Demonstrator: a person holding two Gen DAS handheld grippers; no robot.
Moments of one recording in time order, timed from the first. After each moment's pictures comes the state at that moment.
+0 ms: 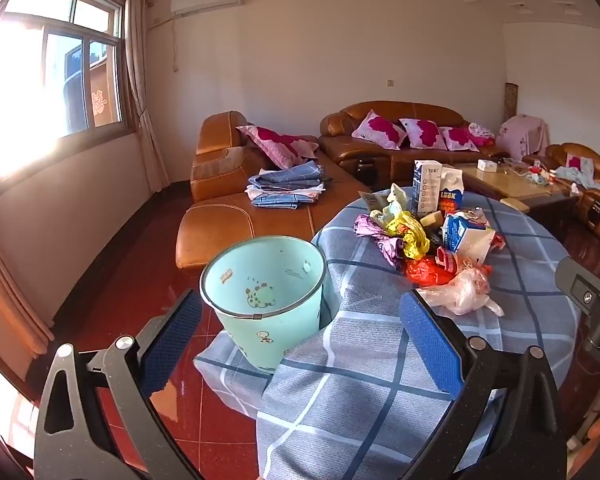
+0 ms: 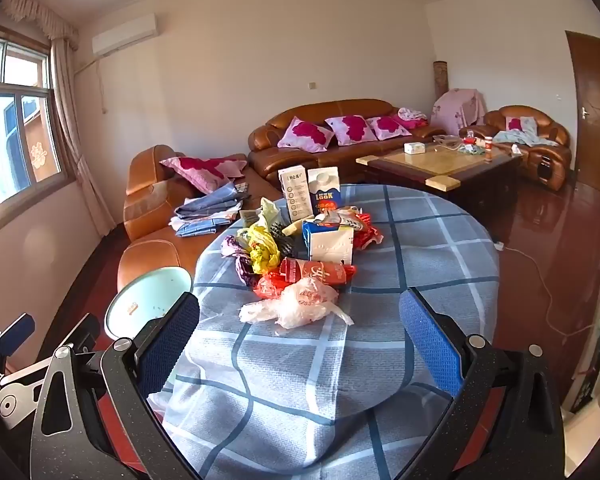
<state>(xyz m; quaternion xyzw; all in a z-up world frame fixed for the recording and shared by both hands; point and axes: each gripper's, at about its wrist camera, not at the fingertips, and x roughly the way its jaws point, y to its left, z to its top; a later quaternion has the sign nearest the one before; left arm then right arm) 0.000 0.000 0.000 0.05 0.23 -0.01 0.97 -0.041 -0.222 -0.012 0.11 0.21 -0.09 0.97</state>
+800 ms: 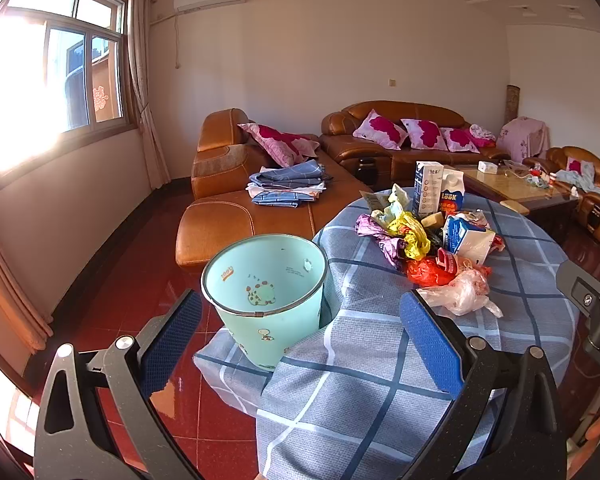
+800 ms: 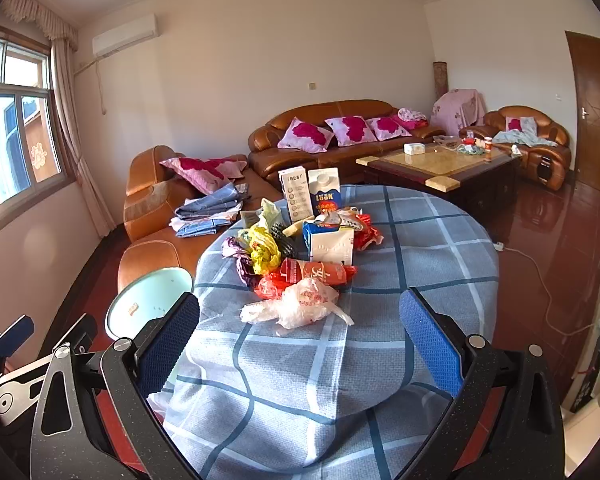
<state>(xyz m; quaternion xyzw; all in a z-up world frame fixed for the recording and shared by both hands) 0.001 0.004 0.000 0.03 0.24 -0.01 0.97 -0.042 -0.219 -0.011 0.12 0.21 -0.09 0.97</state>
